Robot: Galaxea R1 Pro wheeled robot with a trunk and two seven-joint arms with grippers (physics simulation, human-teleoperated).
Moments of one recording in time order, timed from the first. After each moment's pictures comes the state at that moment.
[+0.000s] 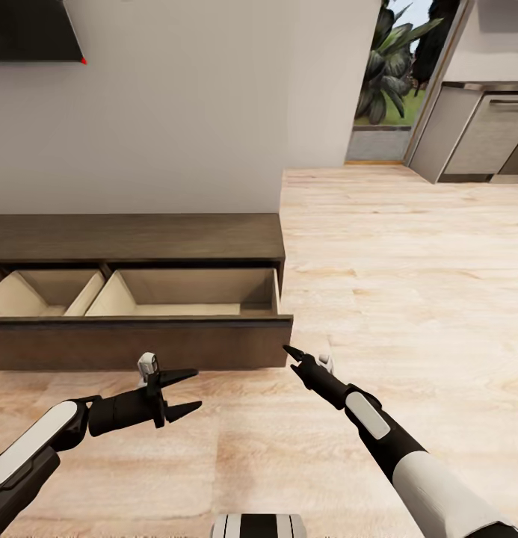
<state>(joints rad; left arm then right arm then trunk) -0.43 0.51 -0.39 -1.34 1.96 1.00 -0.18 -0.70 -0.05 0.30 -0.62 -1.24 0.36 0.49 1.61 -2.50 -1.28</state>
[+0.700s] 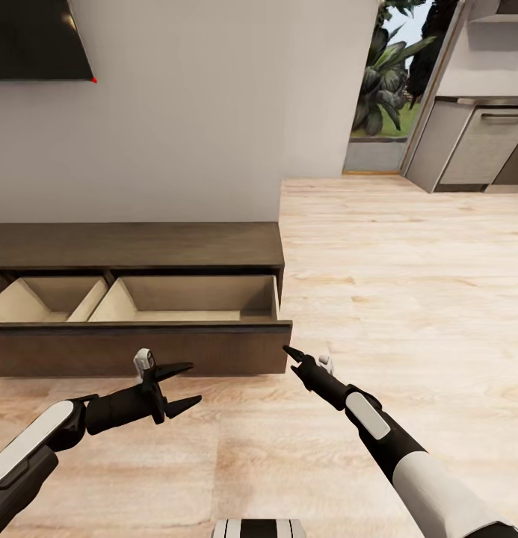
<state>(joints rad) -0.42 0.51 -0.38 -1.35 2.03 1.00 -0.18 -0.70 -0.05 0.30 -0.61 -1.24 0.36 0.48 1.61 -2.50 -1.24</state>
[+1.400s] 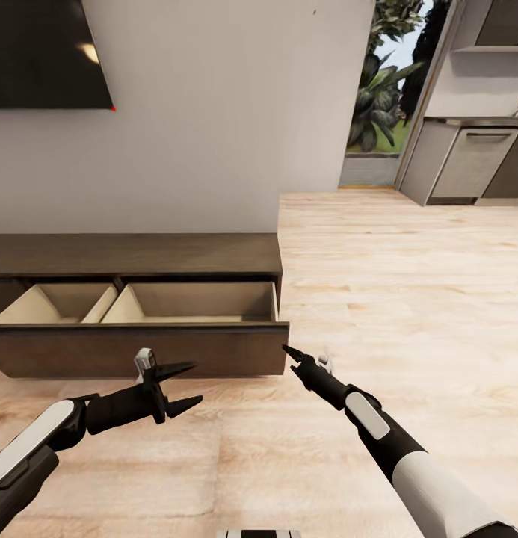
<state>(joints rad) -0.42 0.51 -0.38 -1.36 2.03 1.00 -0.17 -0.70 -0.05 0.30 -0.62 -1.24 0.36 0.48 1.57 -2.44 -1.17</state>
